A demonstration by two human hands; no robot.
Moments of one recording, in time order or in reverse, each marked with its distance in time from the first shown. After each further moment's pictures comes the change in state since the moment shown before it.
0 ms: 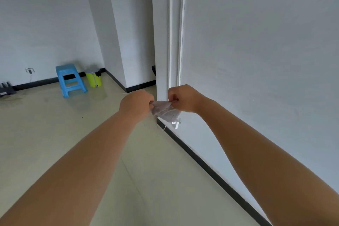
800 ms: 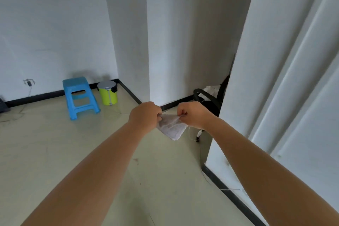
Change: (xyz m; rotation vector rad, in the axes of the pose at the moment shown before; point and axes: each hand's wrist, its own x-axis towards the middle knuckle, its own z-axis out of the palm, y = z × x) left_hand 0.494 -0.594 0.118 -0.041 -0.085 0.034; right_hand 0.756 -0.074 0.195 0.014 -0.008 0.100
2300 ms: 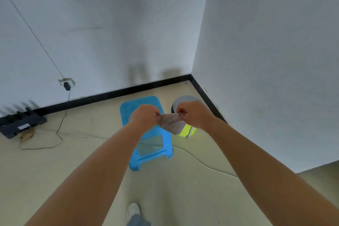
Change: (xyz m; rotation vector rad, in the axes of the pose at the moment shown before) left_hand 0.880 -1.228 0.177 -0.315 -0.315 -0.450; right_hand 1.453 -0.313 0.441 0.008 -0.270 -0.134
